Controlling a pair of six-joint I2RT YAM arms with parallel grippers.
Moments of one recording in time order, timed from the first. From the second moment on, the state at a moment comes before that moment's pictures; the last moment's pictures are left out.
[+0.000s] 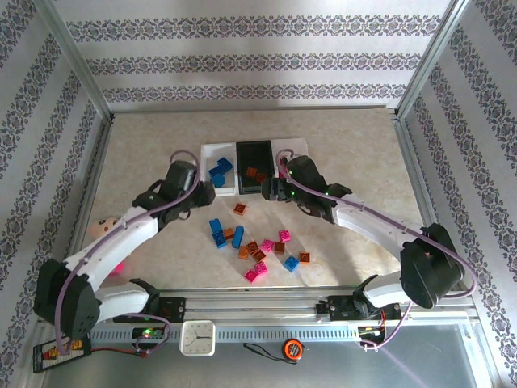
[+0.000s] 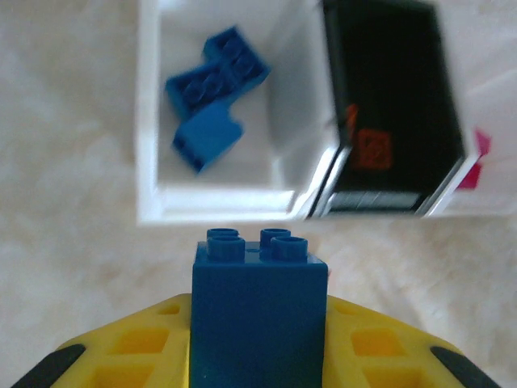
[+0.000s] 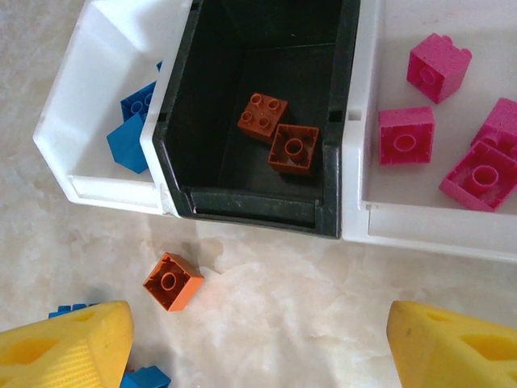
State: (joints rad) left arm -0.44 1.27 0.95 -0.47 -0.05 -0.59; right arm 0.62 1.40 0.92 -0.26 0.00 0.52
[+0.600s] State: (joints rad) left arm -0.36 1.93 1.49 -0.47 -0.08 -0.51; right arm 0.62 1.21 0.76 -0.28 -0.02 0.53
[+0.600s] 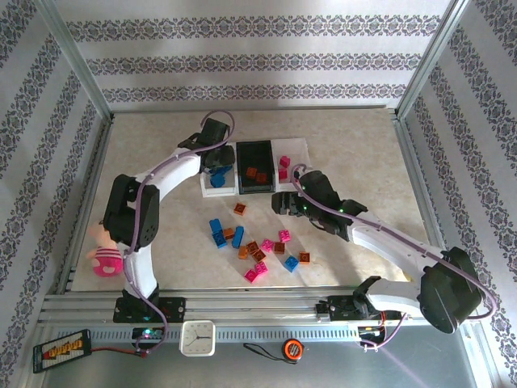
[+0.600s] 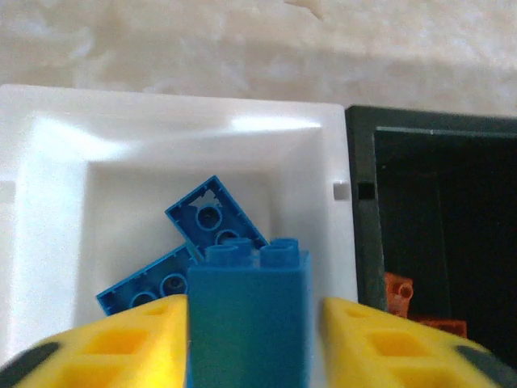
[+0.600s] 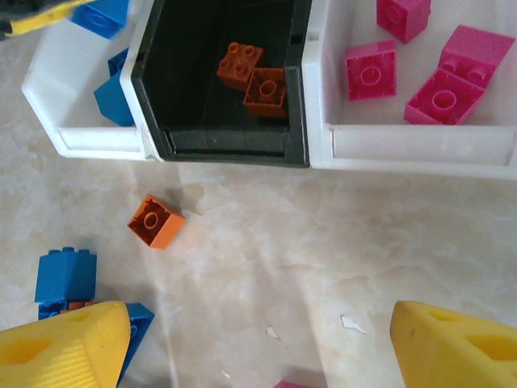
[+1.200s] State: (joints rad) left arm -0.37 1.39 1.11 -0.37 0.07 -0.57; right arm 0.71 1.26 0.75 -0.34 -0.04 0.54
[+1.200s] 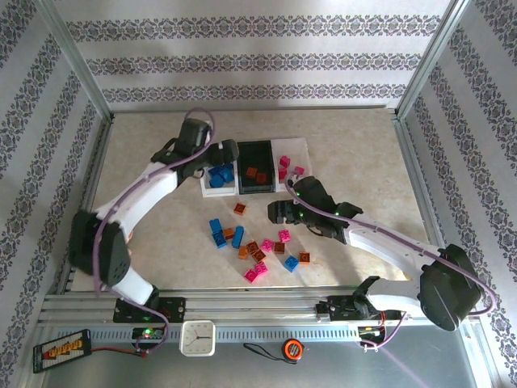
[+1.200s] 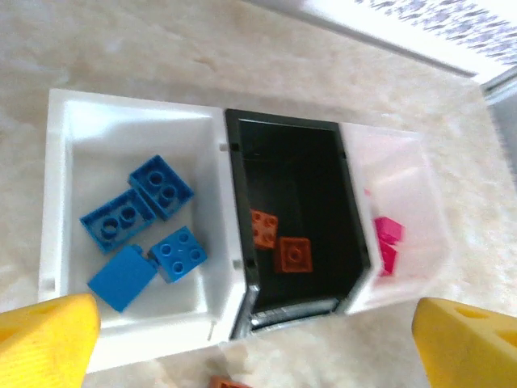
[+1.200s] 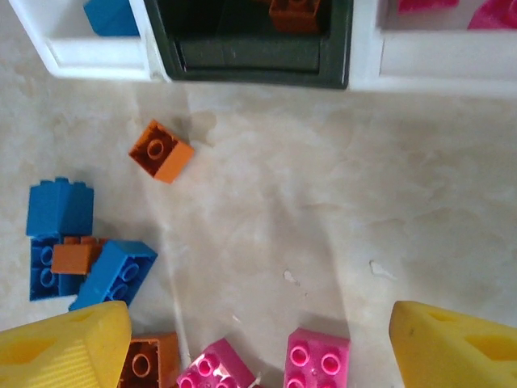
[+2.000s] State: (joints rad) left arm -0.37 0.93 0.53 -0.32 0.11 -0.69; right arm 0.81 1.47 0.72 -0.42 0.13 0.68
